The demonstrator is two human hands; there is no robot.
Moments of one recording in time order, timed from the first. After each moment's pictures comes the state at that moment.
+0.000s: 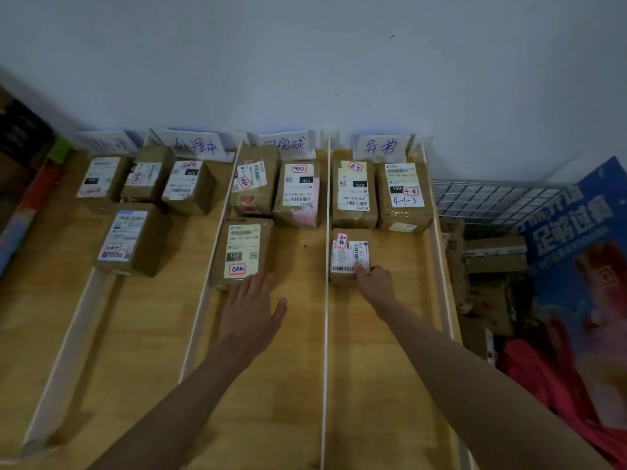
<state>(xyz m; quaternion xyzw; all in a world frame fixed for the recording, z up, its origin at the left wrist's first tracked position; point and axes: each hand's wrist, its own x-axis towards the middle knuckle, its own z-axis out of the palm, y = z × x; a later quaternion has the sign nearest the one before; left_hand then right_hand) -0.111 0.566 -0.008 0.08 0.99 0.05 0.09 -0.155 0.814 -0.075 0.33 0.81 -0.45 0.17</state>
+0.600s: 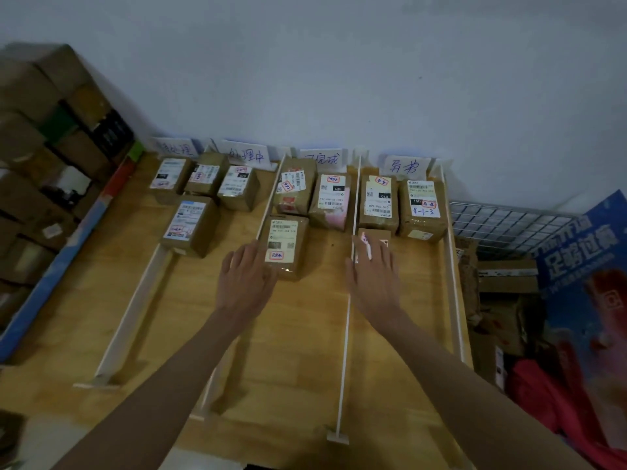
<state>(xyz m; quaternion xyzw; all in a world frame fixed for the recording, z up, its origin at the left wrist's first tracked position) -0.085 0.504 0.064 0.04 1.00 0.05 -0.02 -0.084 0.750 0.045 -0.01 0.98 -0.16 -0.08</state>
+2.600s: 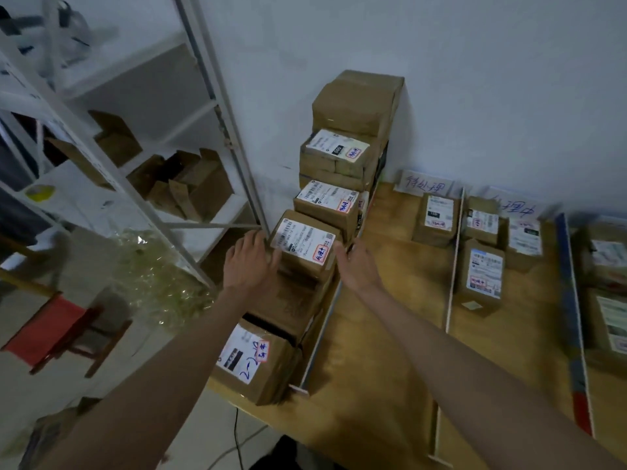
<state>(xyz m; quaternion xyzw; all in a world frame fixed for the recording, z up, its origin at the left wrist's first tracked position) -0.128 -0.232 0.108 -0.16 0.98 0.14 -0.03 -0.180 -0.031 0.095 0.01 0.88 -0.46 0.14</state>
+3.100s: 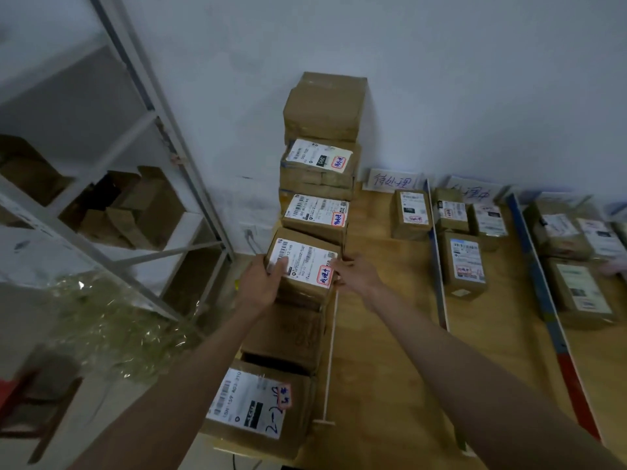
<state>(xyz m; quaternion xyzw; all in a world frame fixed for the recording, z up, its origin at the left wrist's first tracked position) -0.182 -0.257 0.082 -0.13 0.88 0.45 0.04 -0.202 -0.063 0.104 0.17 0.77 -0.59 0.19</state>
